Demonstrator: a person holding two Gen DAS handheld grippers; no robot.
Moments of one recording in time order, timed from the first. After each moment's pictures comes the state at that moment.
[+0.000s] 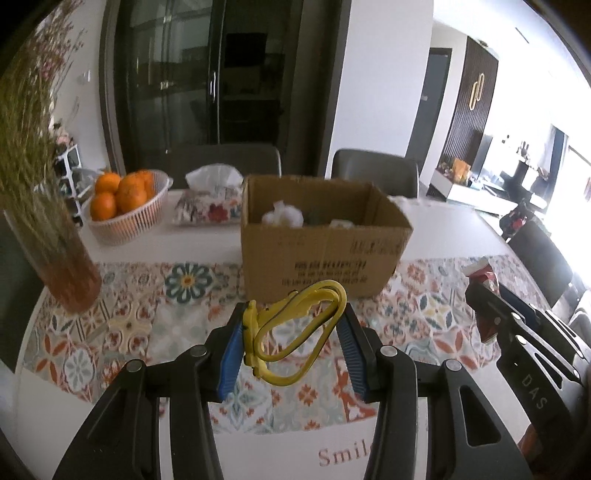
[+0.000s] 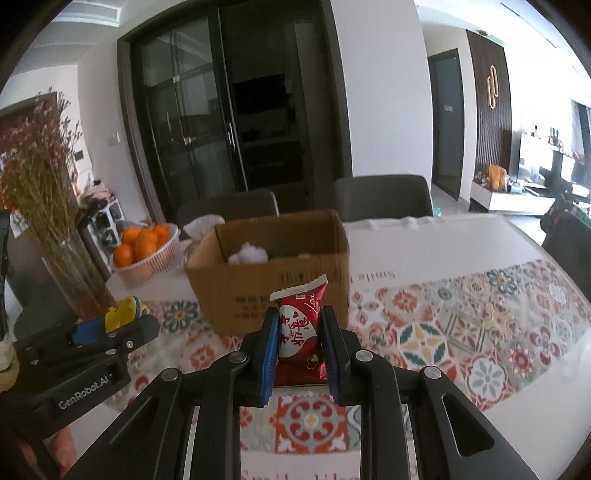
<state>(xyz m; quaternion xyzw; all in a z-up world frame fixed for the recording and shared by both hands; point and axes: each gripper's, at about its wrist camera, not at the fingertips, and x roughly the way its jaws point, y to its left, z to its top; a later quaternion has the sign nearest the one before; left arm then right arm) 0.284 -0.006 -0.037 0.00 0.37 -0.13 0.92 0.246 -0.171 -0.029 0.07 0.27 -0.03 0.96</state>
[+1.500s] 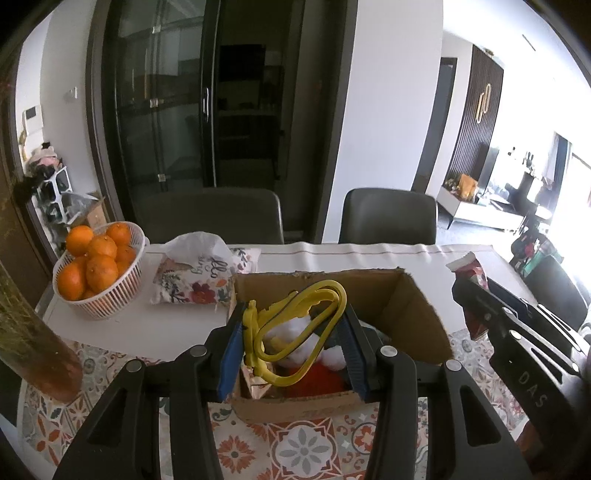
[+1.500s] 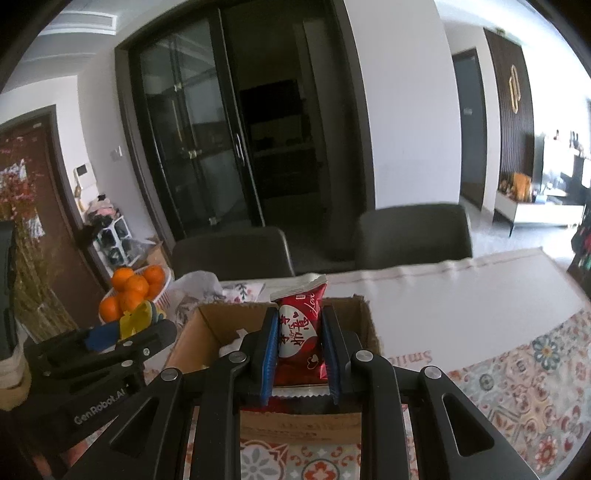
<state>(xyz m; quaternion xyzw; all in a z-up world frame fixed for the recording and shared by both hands) 0.441 -0.038 0.002 0.00 0.33 -0.13 0.93 0.415 -0.197 0.000 0.08 0.27 0.01 0.96</state>
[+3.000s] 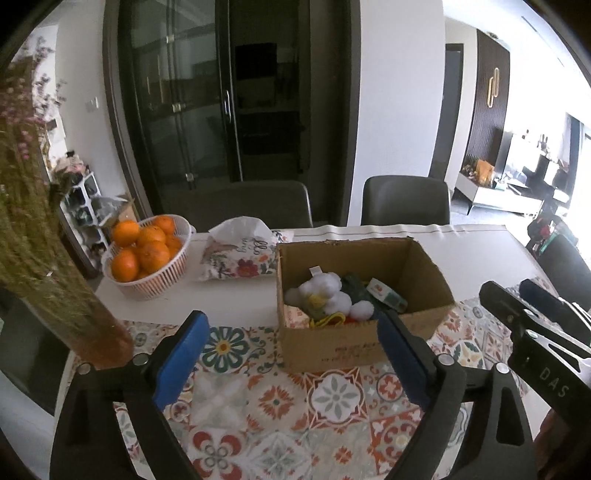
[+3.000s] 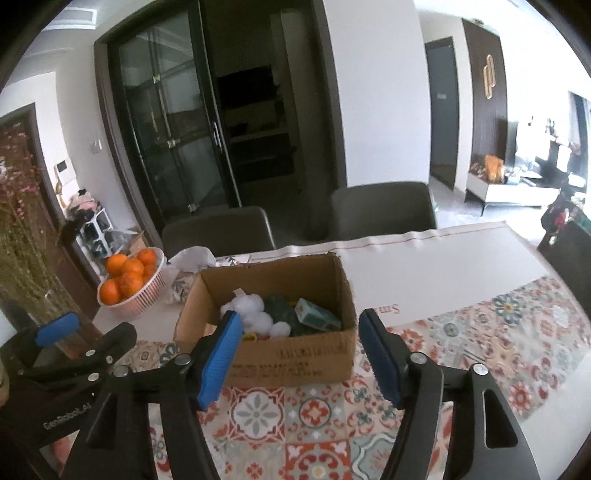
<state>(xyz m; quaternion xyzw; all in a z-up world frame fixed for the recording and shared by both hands) 0.379 -0.009 0.021 0.04 0.35 -0.08 0.93 0.327 -0.177 0.027 0.08 0.30 -0.05 0.95</state>
